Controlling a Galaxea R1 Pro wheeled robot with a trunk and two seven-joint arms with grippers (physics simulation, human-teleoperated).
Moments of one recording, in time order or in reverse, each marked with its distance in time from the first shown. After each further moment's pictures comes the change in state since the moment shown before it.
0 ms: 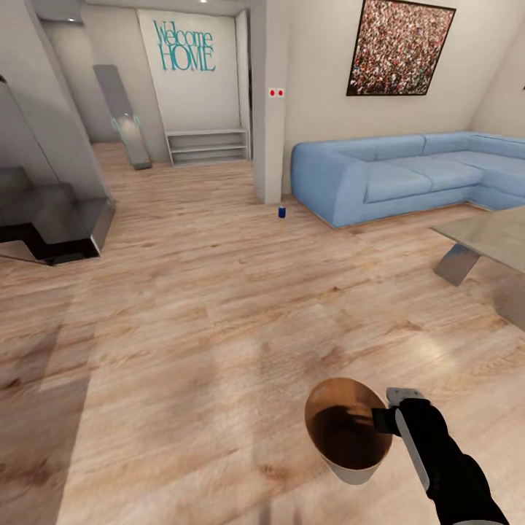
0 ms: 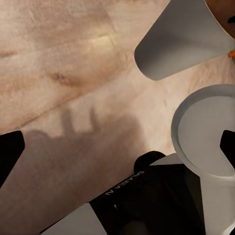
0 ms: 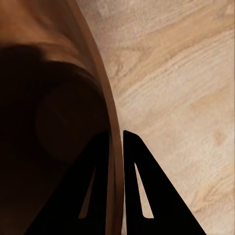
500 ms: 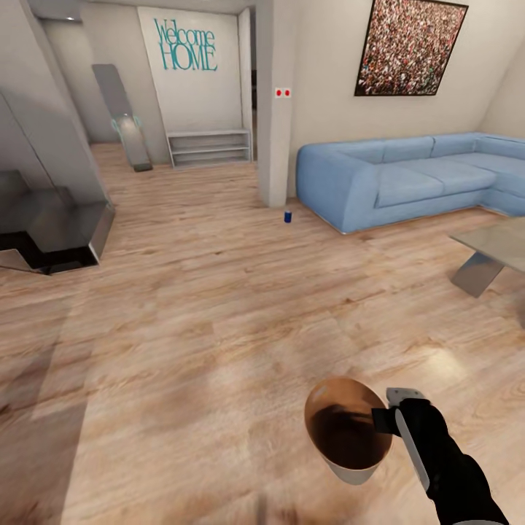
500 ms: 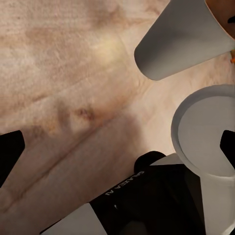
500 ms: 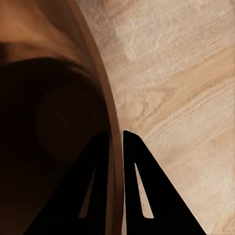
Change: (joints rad) left arm 0.000 0.000 0.000 0.000 0.000 0.000 0.000; right arm 0.000 0.000 0.000 0.000 -0.001 0.000 0.001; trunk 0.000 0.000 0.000
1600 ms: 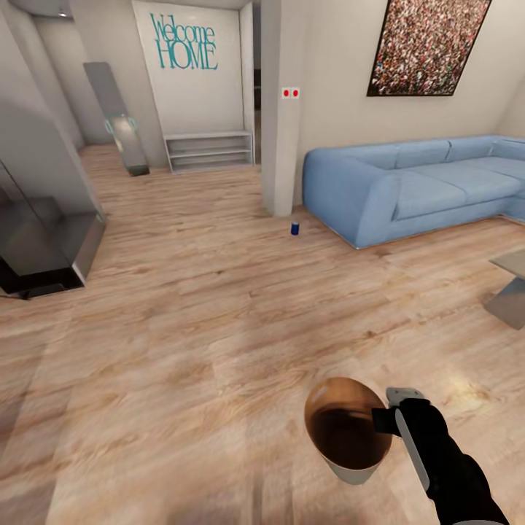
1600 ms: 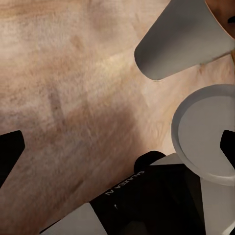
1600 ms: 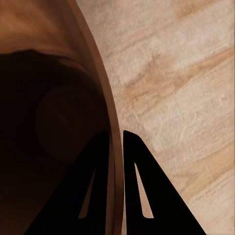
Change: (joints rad) left arm 0.001 0.000 0.000 0.000 0.000 0.000 0.000; right arm 0.000 0.000 0.000 0.000 0.000 0.000 0.000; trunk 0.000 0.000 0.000
